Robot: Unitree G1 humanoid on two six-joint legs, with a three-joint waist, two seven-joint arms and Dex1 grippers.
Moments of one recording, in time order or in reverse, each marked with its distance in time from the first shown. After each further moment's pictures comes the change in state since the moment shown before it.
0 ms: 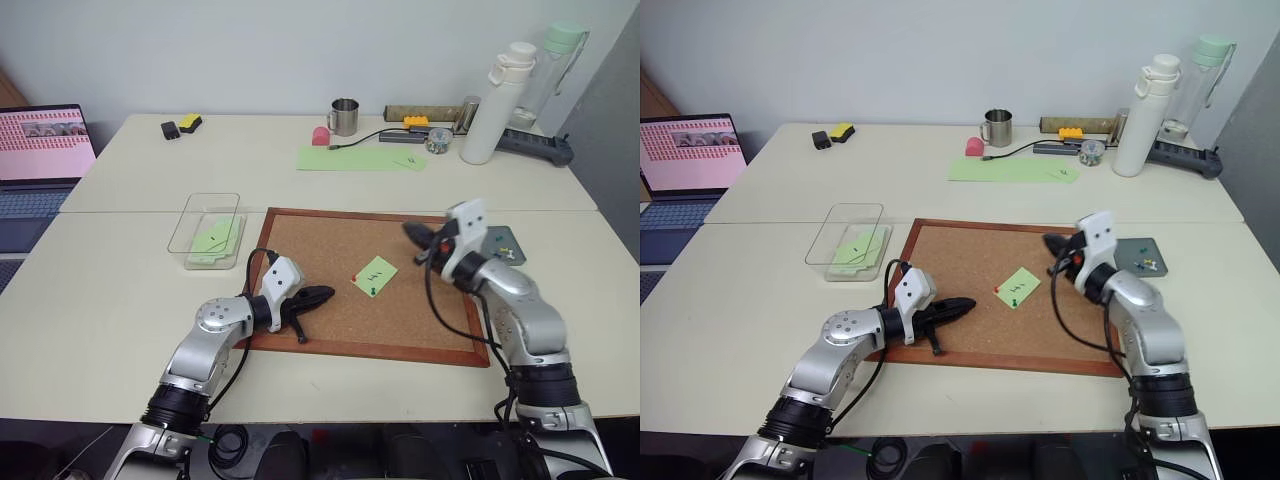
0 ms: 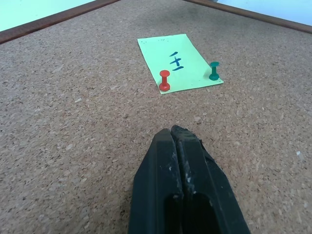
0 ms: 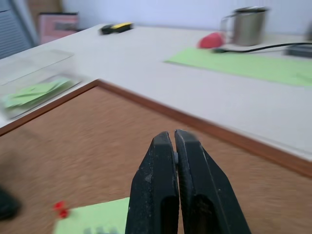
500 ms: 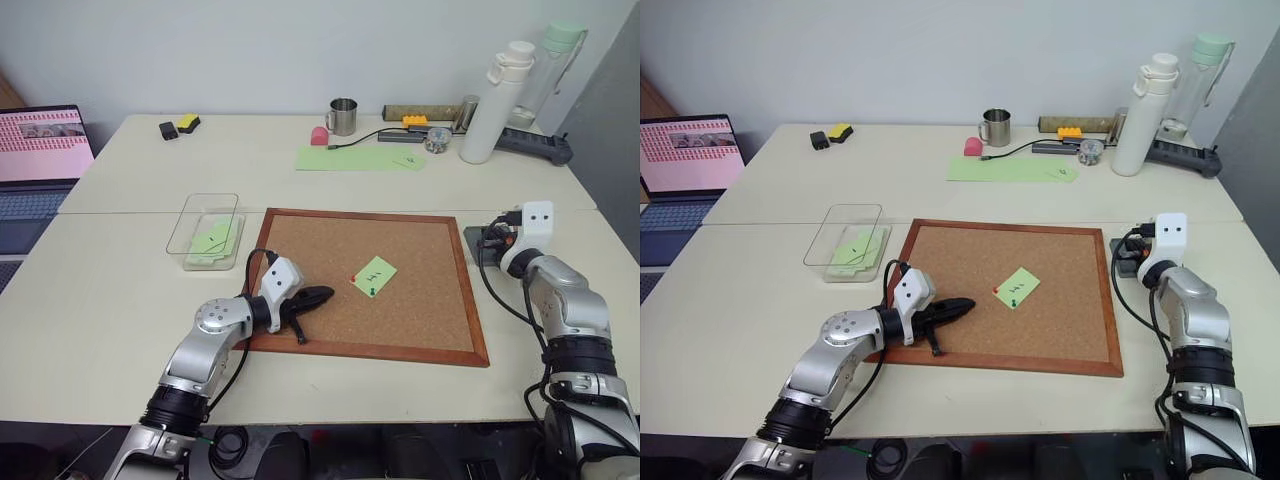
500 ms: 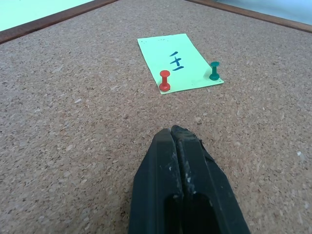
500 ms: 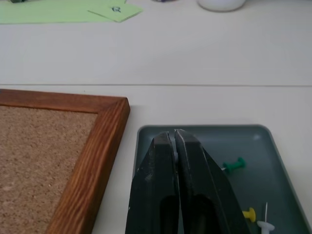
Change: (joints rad) left arm 0.008 0.003 0.003 -0.012 0.000 0.004 0.003; right arm -0.115 -0.125 -0.127 0.447 -0.042 -0.005 -0.098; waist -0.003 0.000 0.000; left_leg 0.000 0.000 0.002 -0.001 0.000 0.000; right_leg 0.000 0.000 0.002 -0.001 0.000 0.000
